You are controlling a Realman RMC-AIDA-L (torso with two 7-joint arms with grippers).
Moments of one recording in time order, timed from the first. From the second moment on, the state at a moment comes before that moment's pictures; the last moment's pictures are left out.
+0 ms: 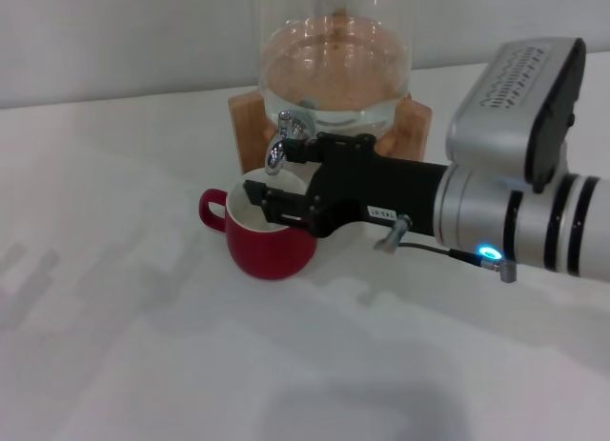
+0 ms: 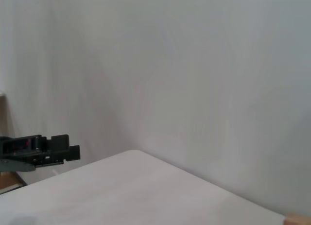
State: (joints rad) left arm -0.18 -2.08 0.65 0.68 -1.72 -1.53 1.54; right arm 0.06 2.01 -1.90 -1.62 1.43 0.58 -1.12
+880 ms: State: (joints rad) left arm -0.17 -2.08 0.65 0.68 -1.72 -1.56 1.55; right arm 0.04 2.01 -1.94 -1.64 1.43 0.59 -1.12
